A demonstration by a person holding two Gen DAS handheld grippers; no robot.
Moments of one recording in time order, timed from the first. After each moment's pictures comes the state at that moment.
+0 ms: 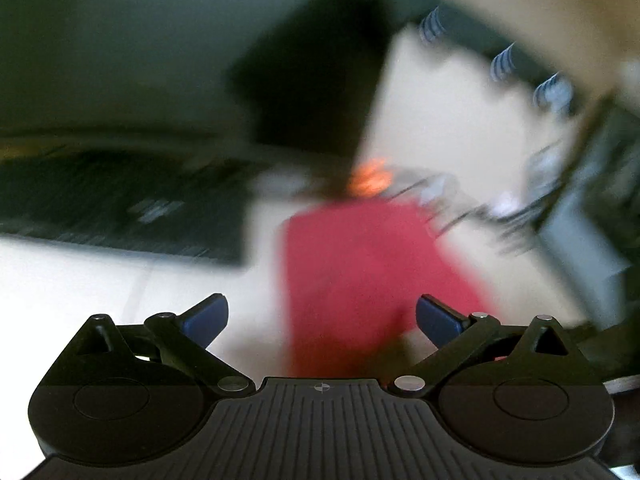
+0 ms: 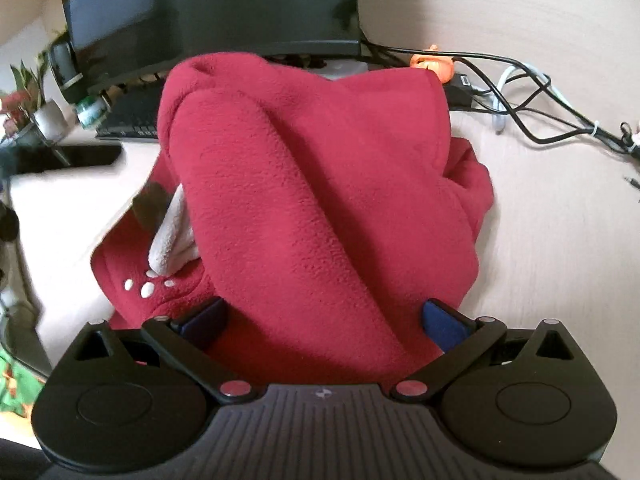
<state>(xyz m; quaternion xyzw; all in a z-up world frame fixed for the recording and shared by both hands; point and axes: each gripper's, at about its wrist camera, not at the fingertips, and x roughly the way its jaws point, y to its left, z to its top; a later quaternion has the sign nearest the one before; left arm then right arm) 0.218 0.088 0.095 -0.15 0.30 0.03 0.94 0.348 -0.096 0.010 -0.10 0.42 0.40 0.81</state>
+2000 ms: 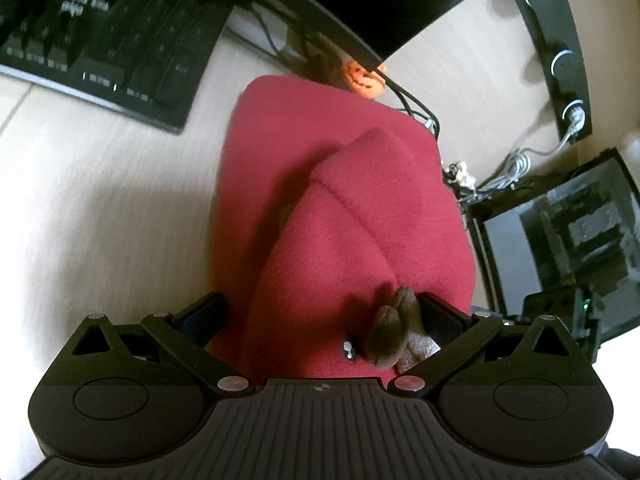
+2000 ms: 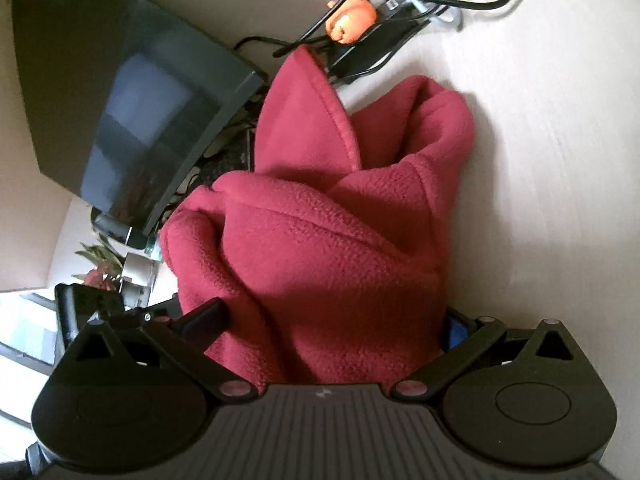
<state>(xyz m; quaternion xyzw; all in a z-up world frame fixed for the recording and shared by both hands) 0.290 0.147 -0.023 -0.39 0.42 -0.08 0.82 0.452 -0.145 -0.052 0.20 0.54 0.43 0.69</state>
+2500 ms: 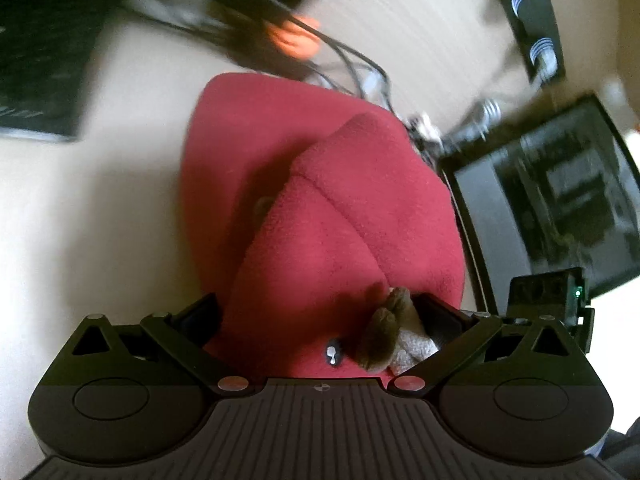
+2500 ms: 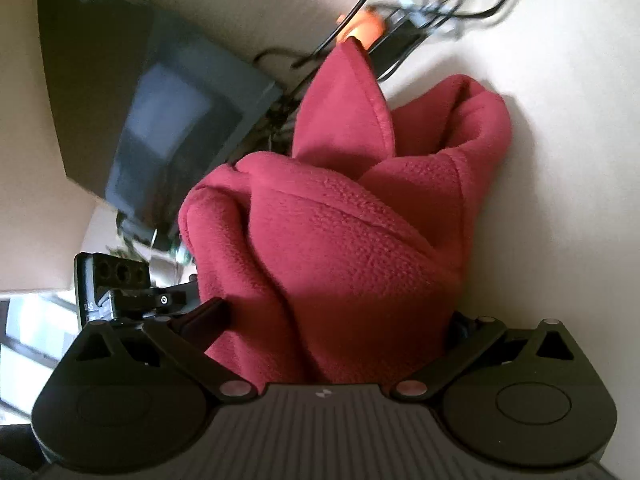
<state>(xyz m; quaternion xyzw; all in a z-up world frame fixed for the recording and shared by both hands) 0.336 0.094 -0.001 -0.33 0.46 -0.16 0.81 0.438 -0.190 -0.047 0.25 0.52 0.44 0.68</state>
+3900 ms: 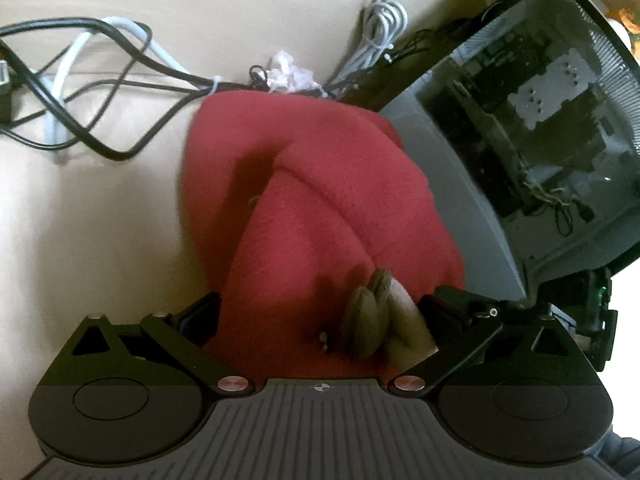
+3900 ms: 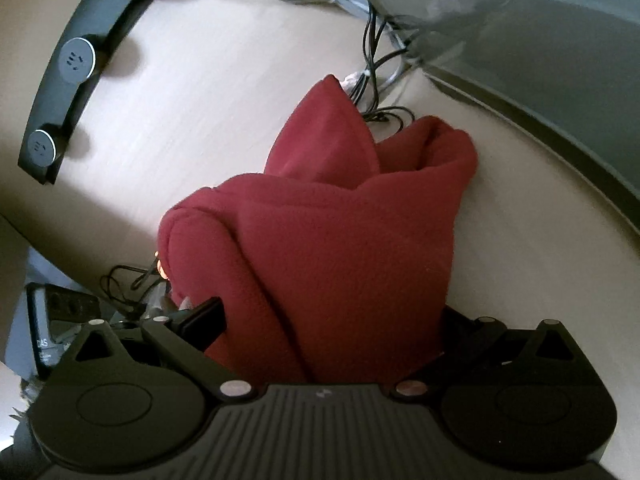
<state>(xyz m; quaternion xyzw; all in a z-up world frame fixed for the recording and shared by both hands) 0.510 -0.065 0.002 -0.22 0.46 -0.31 0.80 0.470 -0.363 -0.021 0.28 0.42 0.19 0.84</state>
